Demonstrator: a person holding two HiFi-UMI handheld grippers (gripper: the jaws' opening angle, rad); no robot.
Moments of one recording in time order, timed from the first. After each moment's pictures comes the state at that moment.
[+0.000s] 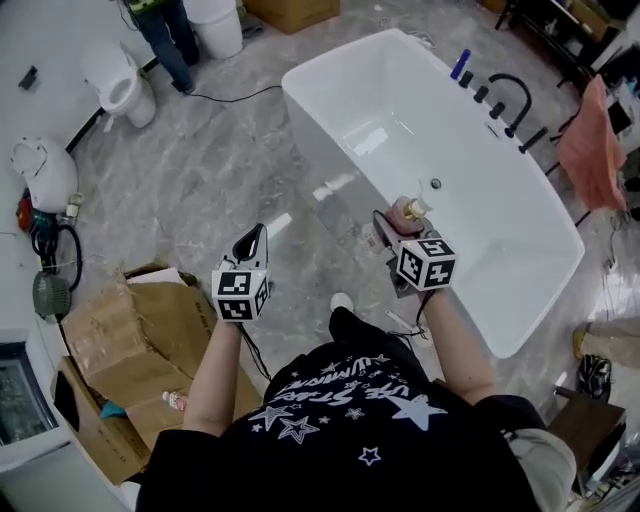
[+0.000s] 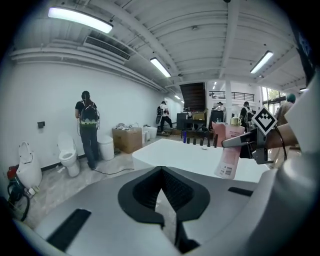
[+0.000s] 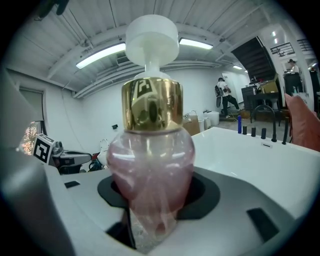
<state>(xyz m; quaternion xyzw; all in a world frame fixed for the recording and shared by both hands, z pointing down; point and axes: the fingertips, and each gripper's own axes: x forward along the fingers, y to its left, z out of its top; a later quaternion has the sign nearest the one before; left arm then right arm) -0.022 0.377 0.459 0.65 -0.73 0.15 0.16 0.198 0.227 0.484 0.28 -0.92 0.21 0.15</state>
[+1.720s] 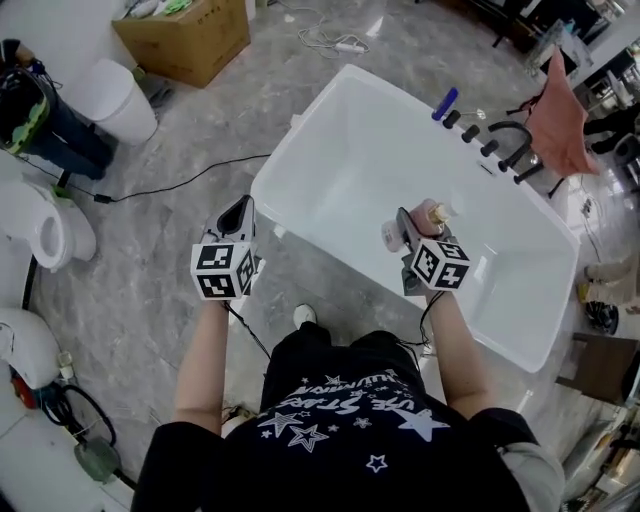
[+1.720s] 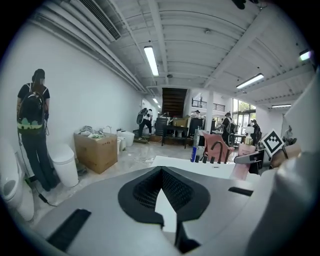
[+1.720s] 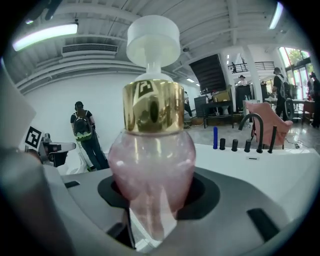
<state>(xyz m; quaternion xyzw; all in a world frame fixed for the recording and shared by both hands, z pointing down) -0.324 -0.157 0.430 0.78 -0.59 0.13 0.15 0.021 -0.176 0.491 0.55 -0.79 0.25 0.12</state>
